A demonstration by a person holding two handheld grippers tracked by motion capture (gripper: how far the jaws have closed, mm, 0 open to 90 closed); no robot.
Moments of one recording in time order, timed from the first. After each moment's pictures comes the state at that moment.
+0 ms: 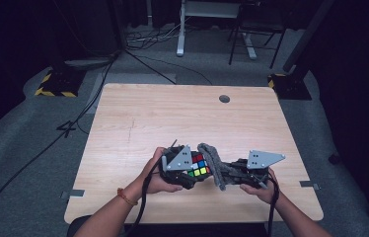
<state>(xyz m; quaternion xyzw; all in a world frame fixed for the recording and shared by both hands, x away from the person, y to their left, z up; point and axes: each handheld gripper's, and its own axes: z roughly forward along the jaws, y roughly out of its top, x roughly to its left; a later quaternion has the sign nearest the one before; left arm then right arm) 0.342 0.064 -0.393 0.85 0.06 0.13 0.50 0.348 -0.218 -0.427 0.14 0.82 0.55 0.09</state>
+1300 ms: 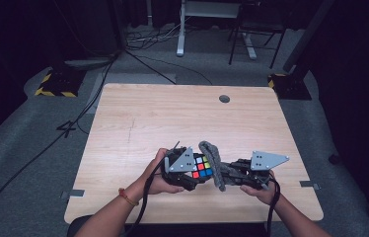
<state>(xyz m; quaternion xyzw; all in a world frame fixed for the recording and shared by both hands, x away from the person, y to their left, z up) 0.341 0.055 -0.401 0.86 0.05 0.12 0.49 0.341 -0.217 -0.419 0.12 0.79 0.59 0.09</state>
